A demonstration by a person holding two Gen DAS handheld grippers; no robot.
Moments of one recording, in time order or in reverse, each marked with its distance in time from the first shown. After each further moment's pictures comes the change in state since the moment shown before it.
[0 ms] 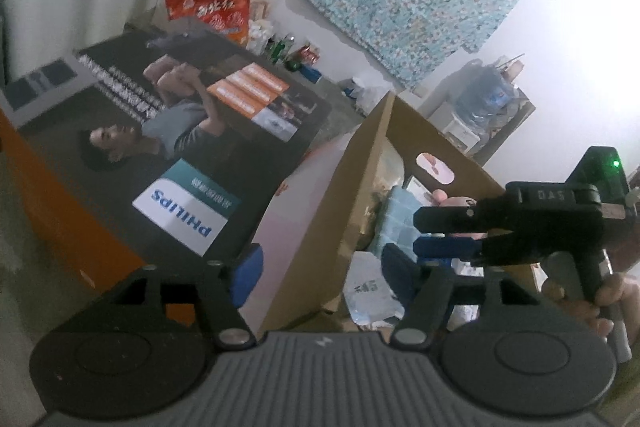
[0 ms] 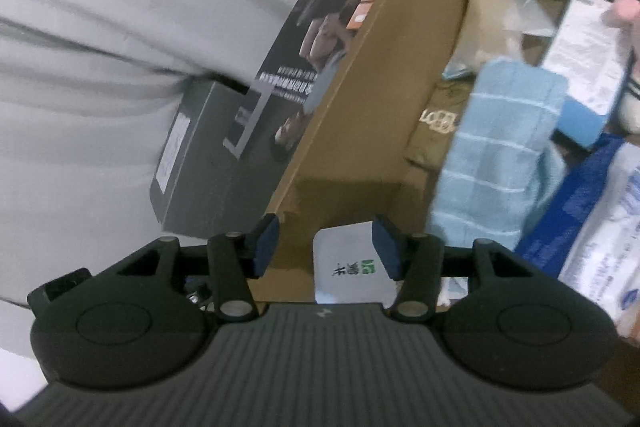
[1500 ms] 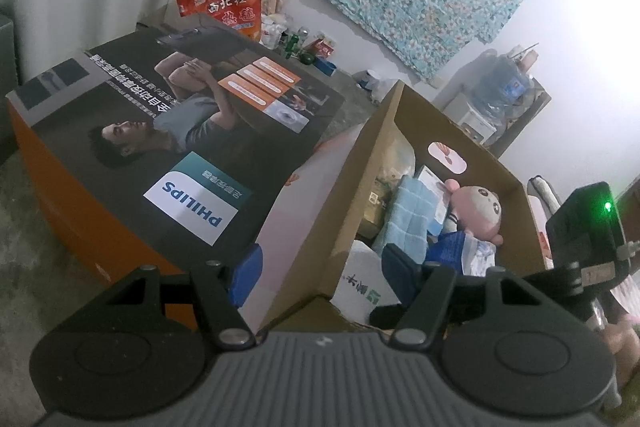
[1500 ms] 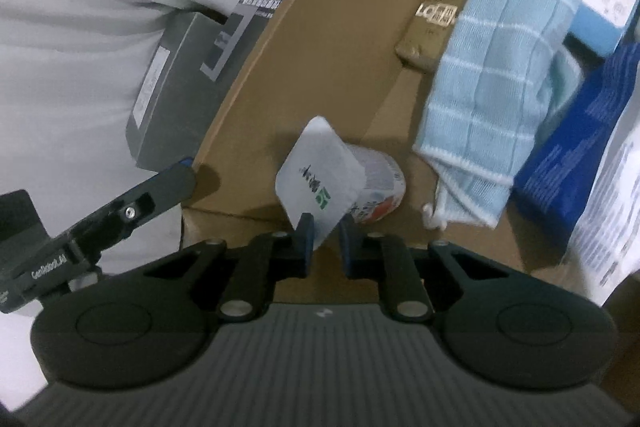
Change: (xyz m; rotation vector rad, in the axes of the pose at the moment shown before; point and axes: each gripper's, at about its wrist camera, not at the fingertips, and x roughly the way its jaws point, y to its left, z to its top) left arm 0.000 -0.007 -0.003 -0.001 0.032 0.054; right arm 0.039 0.004 -0.053 -0.067 0.182 -0.060
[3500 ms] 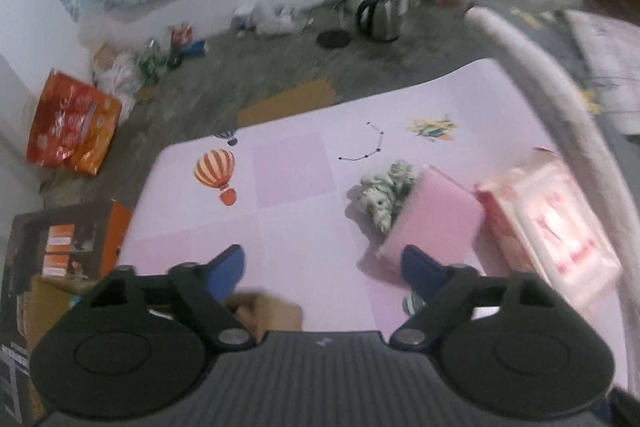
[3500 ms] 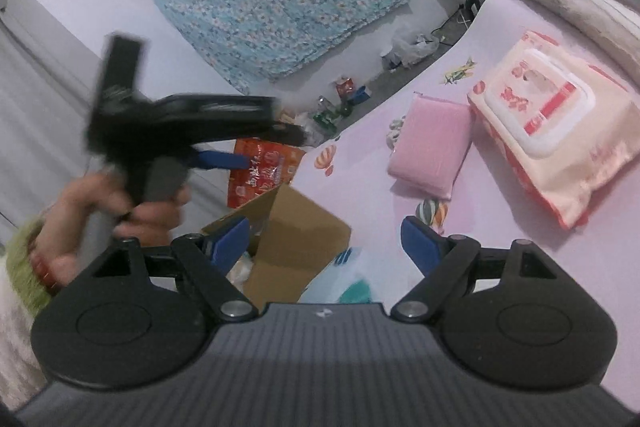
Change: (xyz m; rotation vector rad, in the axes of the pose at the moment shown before) left arm 0.311 -0.479 0.053 0.701 0.324 0.221; right arm -0.291 -0.289 -0.100 0.319 -0.930 -0.070
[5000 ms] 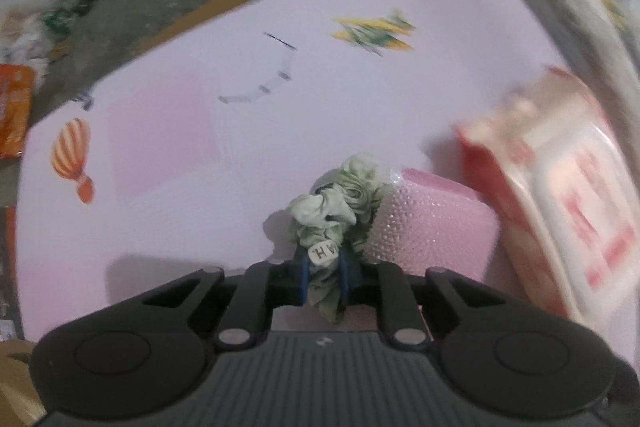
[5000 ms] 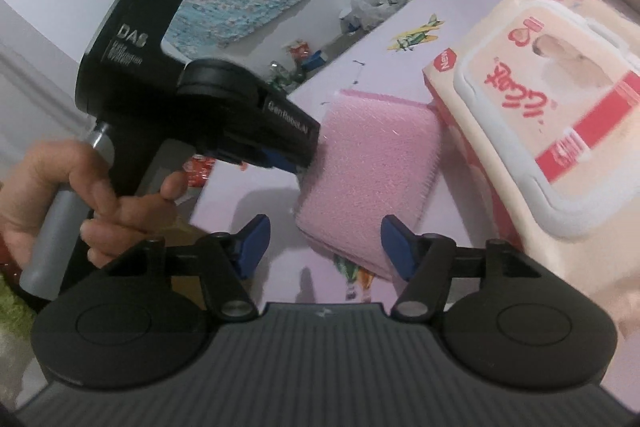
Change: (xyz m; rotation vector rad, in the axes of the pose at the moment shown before) left arm 0.114 -0.060 0.023 0.163 0.296 -0.168; right arm 0.119 -0.067 0.024 0.038 0.115 -0.073
